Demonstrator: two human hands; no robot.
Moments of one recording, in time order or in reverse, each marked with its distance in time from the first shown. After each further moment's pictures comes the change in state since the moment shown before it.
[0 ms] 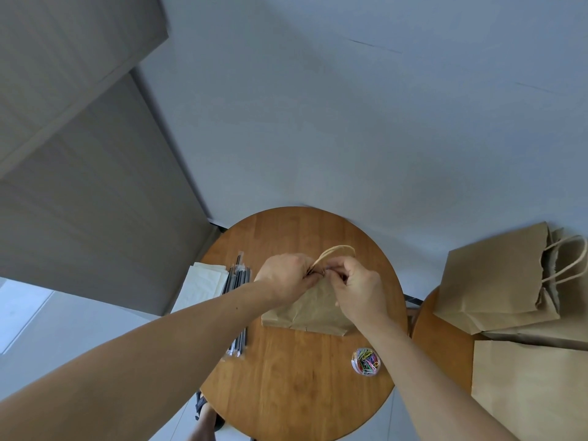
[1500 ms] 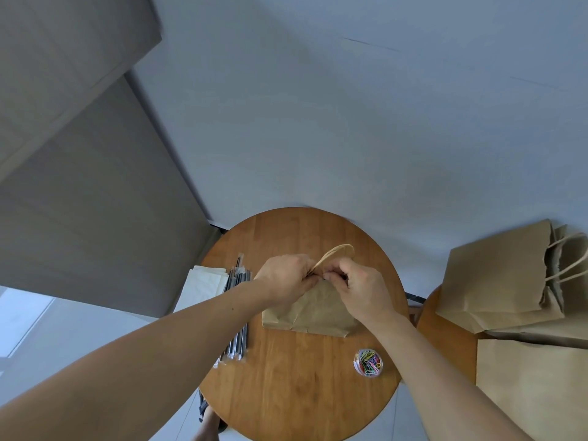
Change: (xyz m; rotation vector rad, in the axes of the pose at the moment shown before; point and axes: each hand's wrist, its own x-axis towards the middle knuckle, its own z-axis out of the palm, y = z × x) left_hand 0.005 -0.003 -0.005 0.001 -0.062 0.076; right_hand 0.013 0.007 -0.010 -0.138 -0.119 -0.173
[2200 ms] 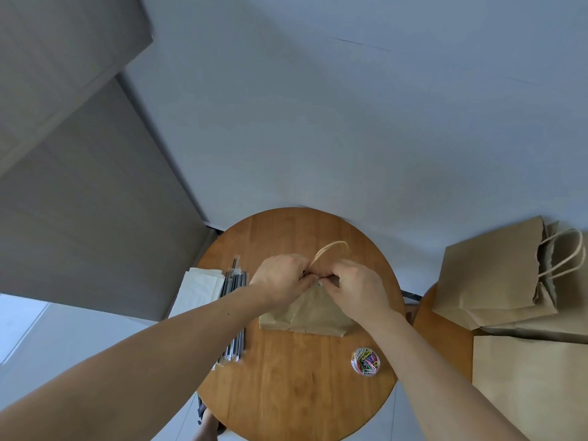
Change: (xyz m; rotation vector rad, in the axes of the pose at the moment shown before) left_hand -0.002 0.003 0.002 -0.007 0.050 -0.045; right_hand 0.002 -0.001 0.000 -0.193 -0.046 0.022
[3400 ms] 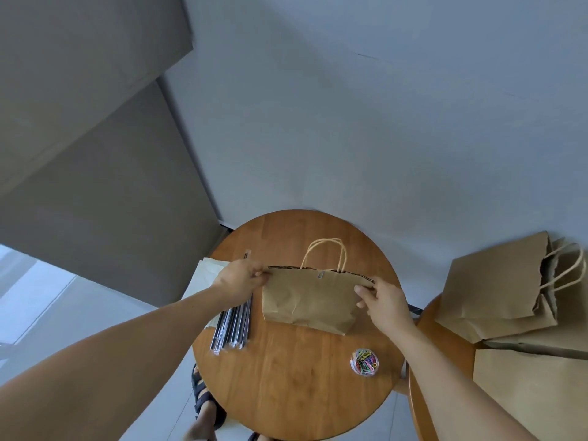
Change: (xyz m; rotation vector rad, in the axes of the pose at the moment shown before) left_hand -0.063 -0.068 -0.002 -0.290 0.035 -0.409; right_hand -0.035 0.074 0.019 0.261 -0.106 0.375
